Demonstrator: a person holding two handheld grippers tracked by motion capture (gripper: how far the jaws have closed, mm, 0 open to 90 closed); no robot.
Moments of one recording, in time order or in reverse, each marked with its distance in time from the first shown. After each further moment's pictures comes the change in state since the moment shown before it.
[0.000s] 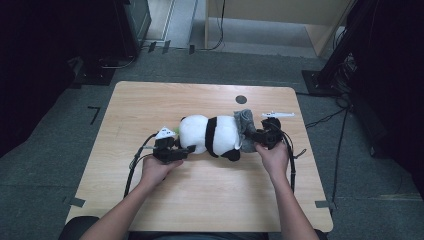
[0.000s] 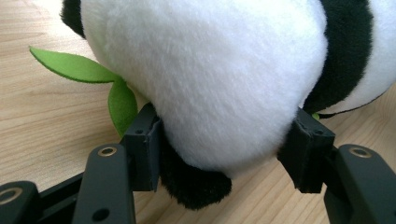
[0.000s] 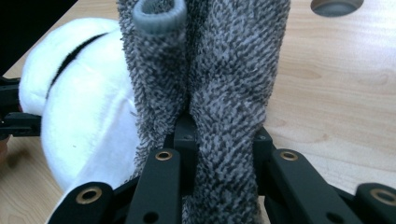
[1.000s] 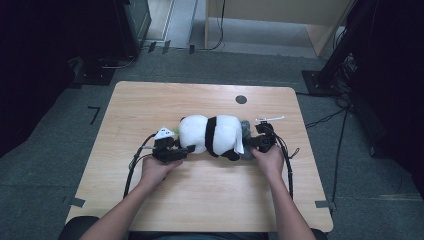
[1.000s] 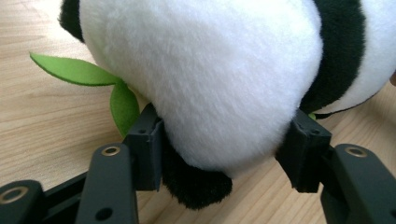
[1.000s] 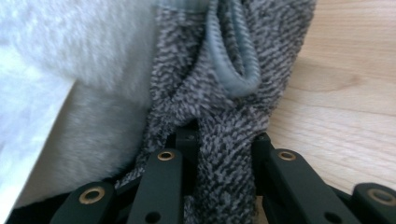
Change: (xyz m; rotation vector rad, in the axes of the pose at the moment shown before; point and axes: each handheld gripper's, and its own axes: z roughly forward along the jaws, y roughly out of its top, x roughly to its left) left arm -0.001 0.000 -0.003 -0.013 -0.009 0.006; right arm -0.022 -0.018 0.039 0.180 -0.002 0.090
